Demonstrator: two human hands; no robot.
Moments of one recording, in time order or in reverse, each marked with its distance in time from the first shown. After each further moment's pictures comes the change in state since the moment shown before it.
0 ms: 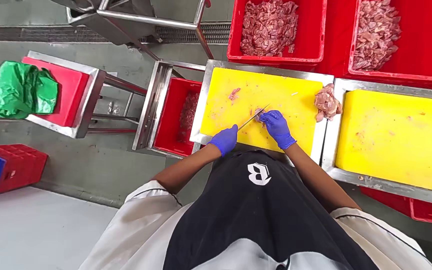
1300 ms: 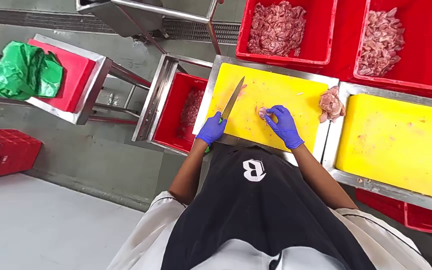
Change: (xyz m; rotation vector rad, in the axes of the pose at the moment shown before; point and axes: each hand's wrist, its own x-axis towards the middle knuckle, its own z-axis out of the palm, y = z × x) left_hand 0.007 -0.077 0.007 -0.431 0.349 -0.007; right_hand 0.014 -0.017 -0.022 -0.023 -0.263 0.272
